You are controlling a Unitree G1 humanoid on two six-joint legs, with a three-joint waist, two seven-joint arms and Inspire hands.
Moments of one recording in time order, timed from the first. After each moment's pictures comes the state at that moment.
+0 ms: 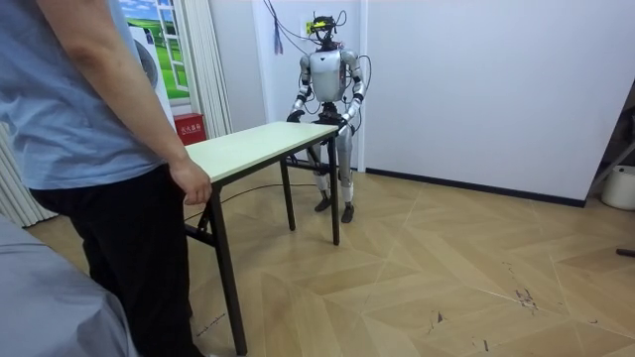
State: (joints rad) left arm 0.20 0.26 -0.19 0.37 -1.25 0.09 -0.27; right arm 0.19 -0.27 0.20 0.38 0.95 0.05 0.43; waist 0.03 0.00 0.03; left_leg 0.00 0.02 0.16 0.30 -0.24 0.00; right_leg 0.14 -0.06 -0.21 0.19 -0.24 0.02
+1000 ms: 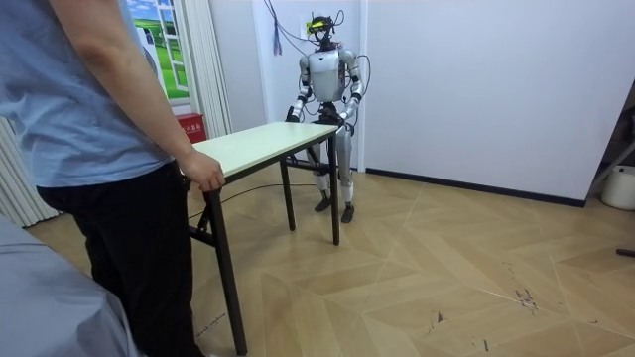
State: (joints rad) left arm 0.20 0.22 -0.16 0.37 -1.50 0.16 -0.25; right arm 0.17 -0.23 0.21 0.38 1.43 0.12 0.34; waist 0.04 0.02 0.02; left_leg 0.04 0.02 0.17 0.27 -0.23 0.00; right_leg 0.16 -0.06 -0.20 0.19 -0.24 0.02
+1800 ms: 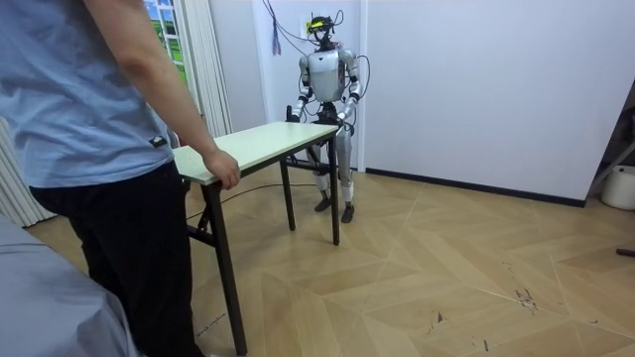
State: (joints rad) left arm 0.17 0.18 -0.13 0.37 -1.50 0.15 -0.11; right arm 0.17 -0.19 0.21 0.37 1.54 0.12 0.29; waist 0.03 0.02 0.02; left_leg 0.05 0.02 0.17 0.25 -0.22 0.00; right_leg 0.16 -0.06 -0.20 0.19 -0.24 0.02
